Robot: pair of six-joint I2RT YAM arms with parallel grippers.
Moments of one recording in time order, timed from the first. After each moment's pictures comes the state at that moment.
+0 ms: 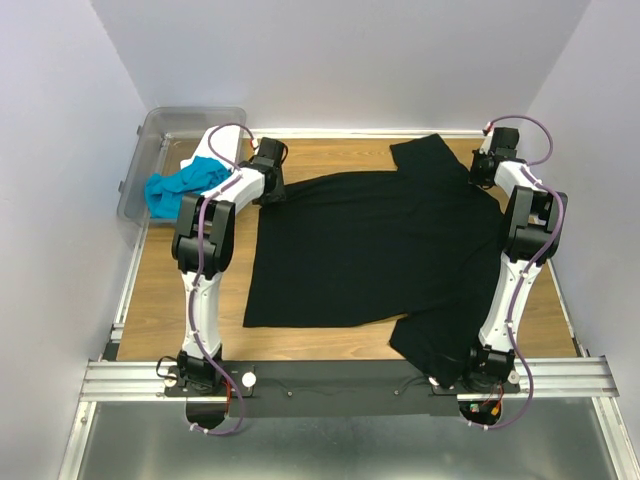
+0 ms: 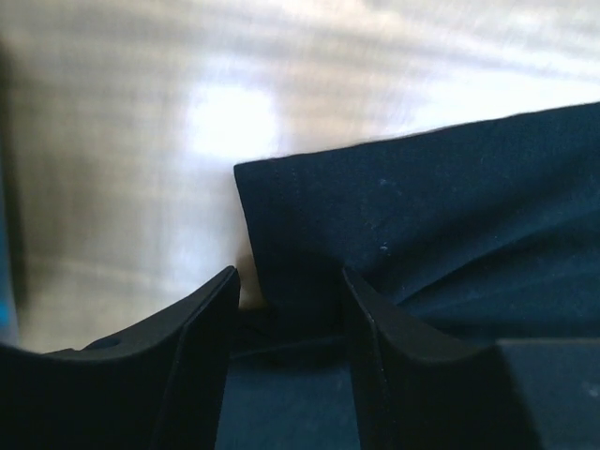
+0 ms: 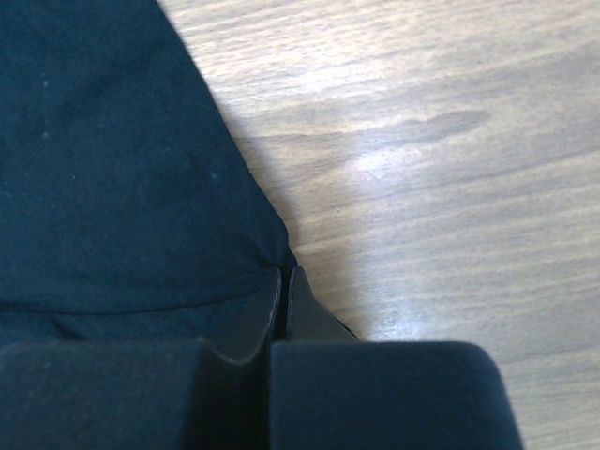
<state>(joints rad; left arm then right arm) -0.27 2.20 1.67 -0.48 -0.22 -0.36 -0.20 2.32 1.79 -0.29 -0.06 -0.04</state>
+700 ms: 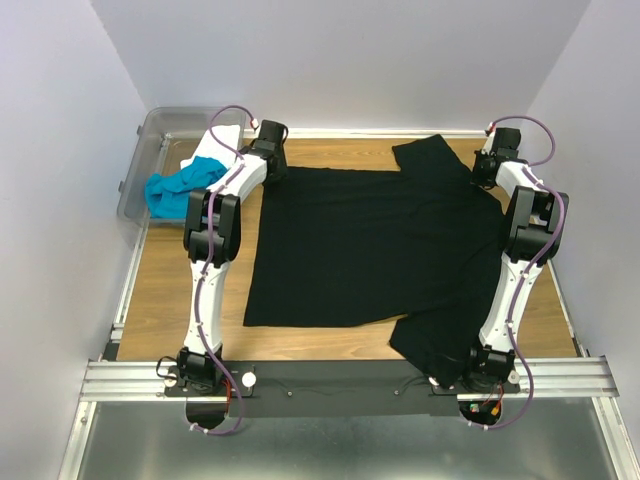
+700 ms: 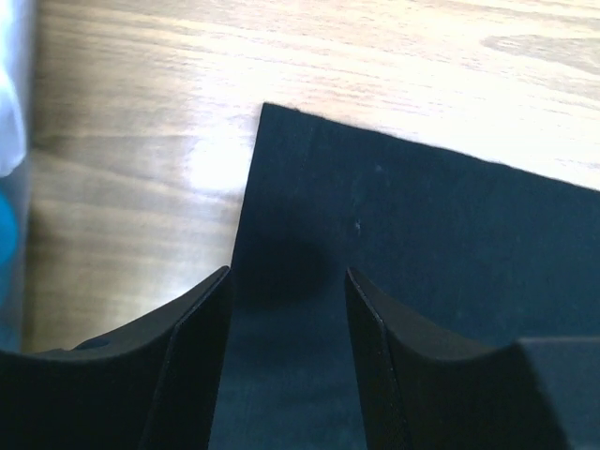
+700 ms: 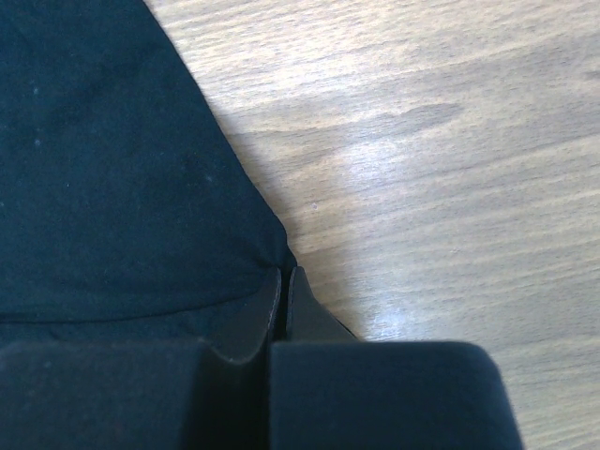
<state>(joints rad) -0.24 2.35 1.96 -0.49 -0.23 -0.37 -0.21 2.31 1.78 -0.29 -0.03 -0.04</state>
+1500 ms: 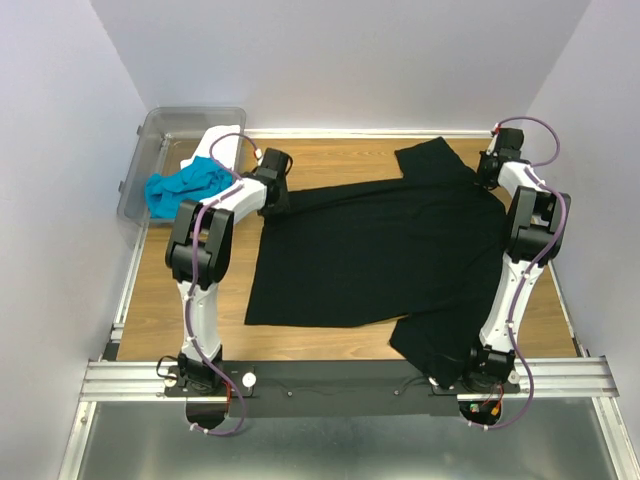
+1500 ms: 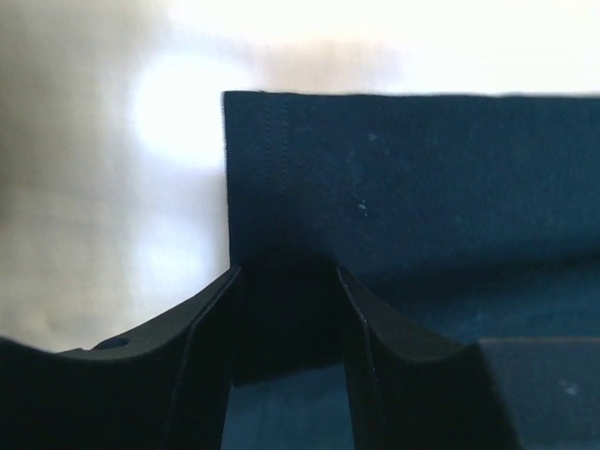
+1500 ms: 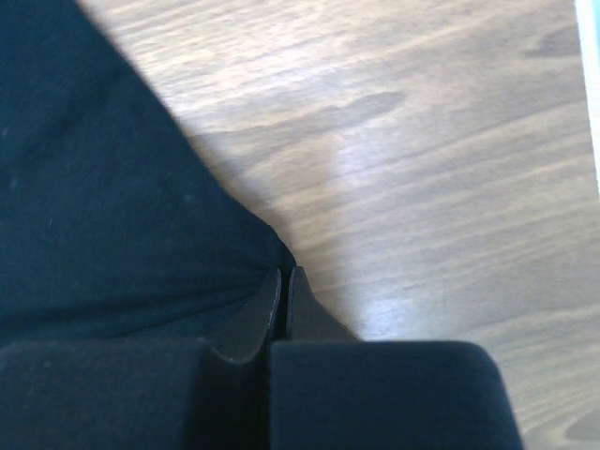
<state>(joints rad) -0.31 2.10 1.52 -0.43 -0.19 -0.42 -0.22 2.31 1.78 -0.29 0.02 -0.02</state>
